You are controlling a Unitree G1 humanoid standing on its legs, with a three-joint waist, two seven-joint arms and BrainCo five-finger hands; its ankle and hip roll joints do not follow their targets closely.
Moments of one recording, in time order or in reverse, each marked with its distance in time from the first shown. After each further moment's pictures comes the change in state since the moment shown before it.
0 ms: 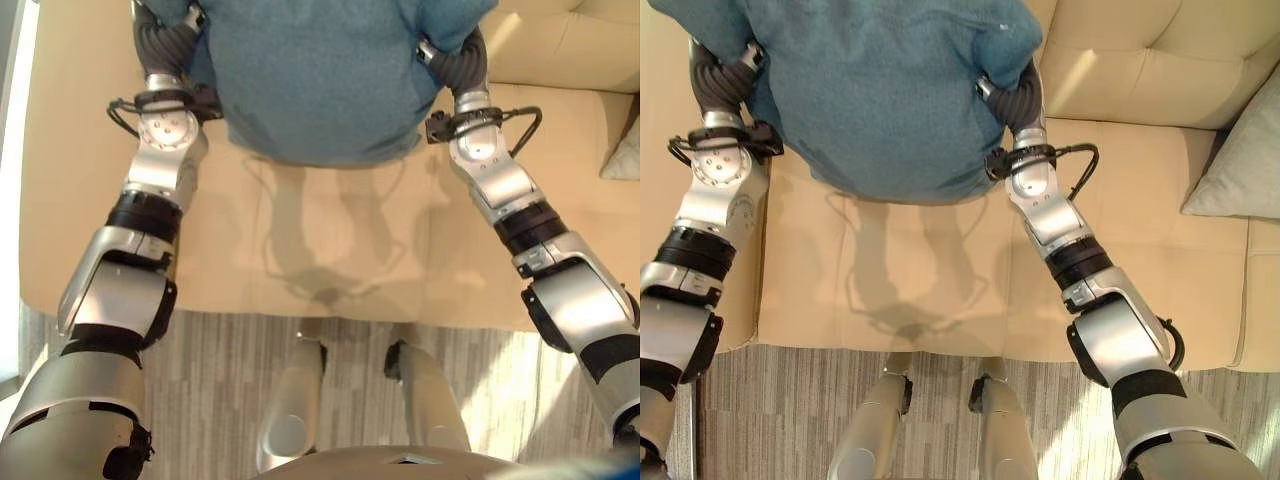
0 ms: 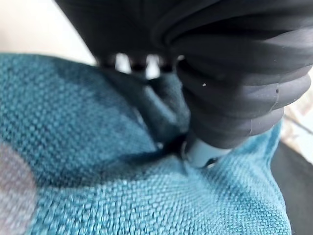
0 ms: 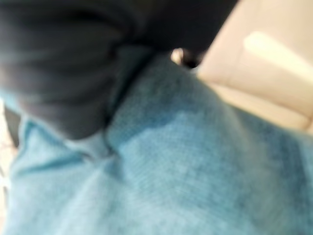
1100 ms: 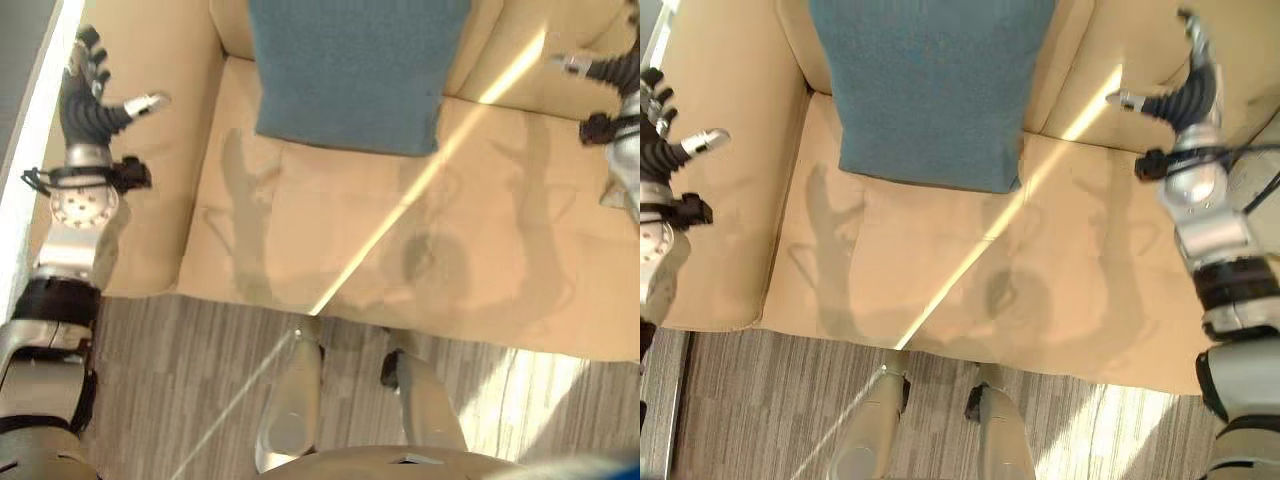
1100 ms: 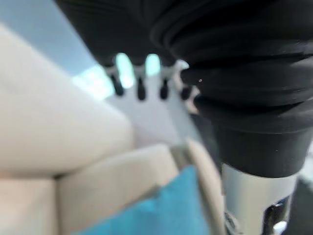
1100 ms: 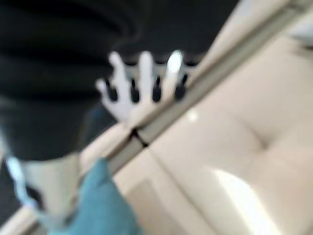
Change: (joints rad) left arm 0.802 0.171 0.420 -0.578 0.074 -0.032 -0.121; right arm 0.507 -0.534 -0.266 -0.255 -0.019 -0.034 0.110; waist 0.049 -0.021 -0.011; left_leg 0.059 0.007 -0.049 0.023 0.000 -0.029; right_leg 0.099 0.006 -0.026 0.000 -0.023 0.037
